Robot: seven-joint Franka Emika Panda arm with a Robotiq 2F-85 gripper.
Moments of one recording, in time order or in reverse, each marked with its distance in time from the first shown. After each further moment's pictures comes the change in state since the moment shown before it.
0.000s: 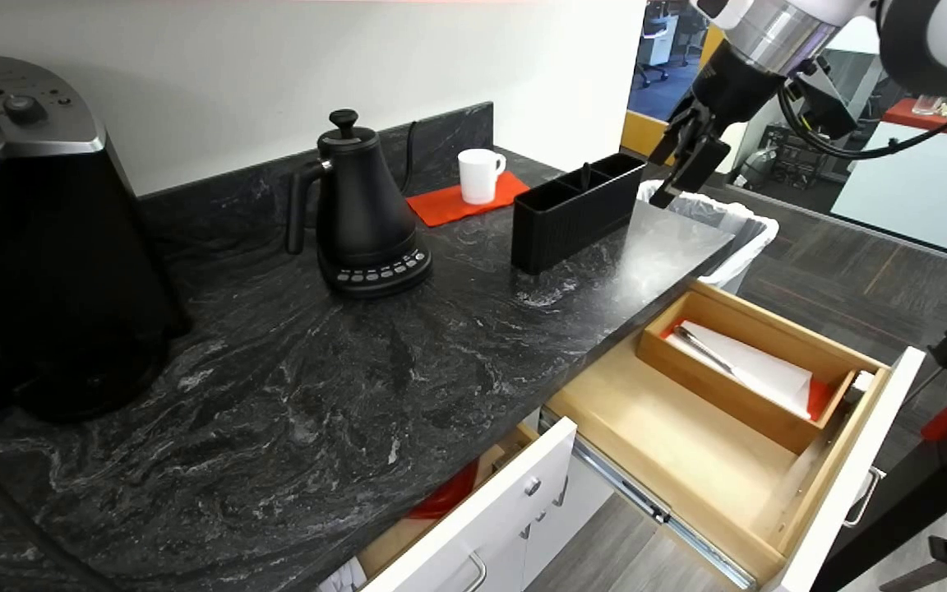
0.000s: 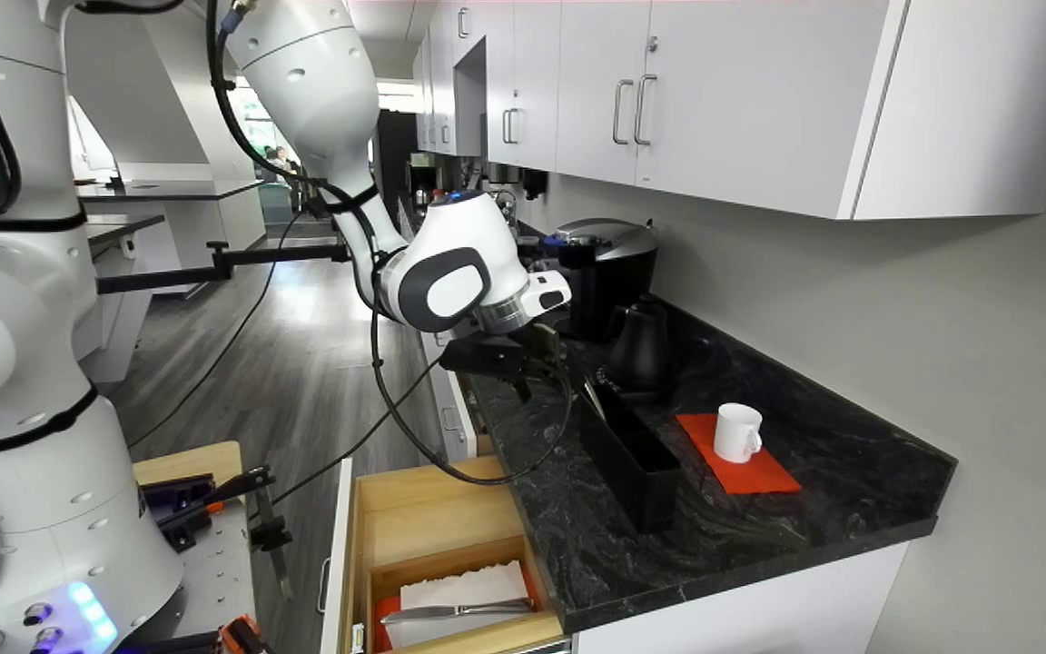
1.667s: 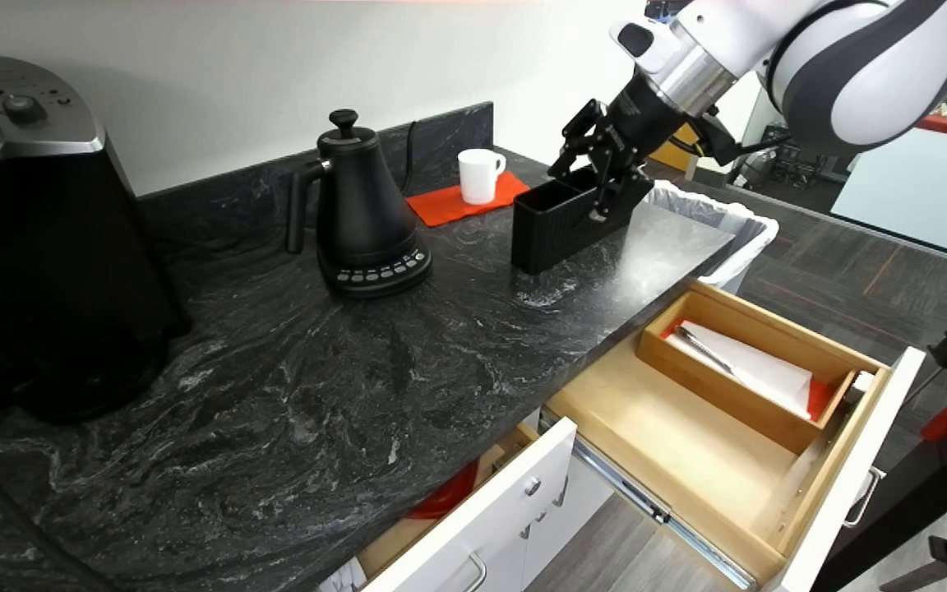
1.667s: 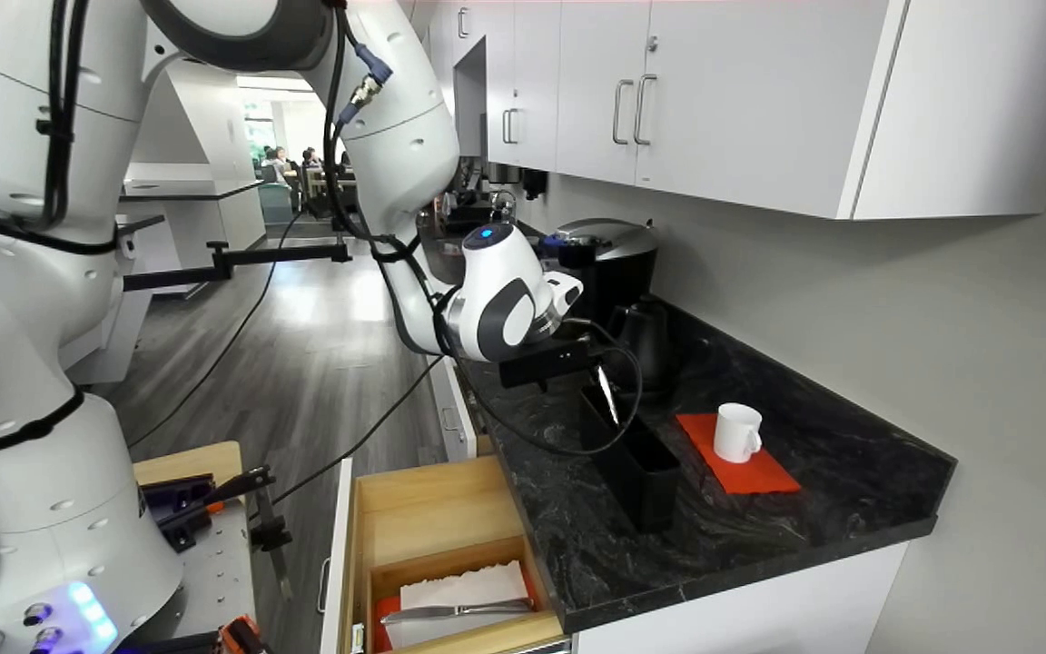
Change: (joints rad) arm -0.250 0.297 0.267 0.271 -0.387 0.189 -0.174
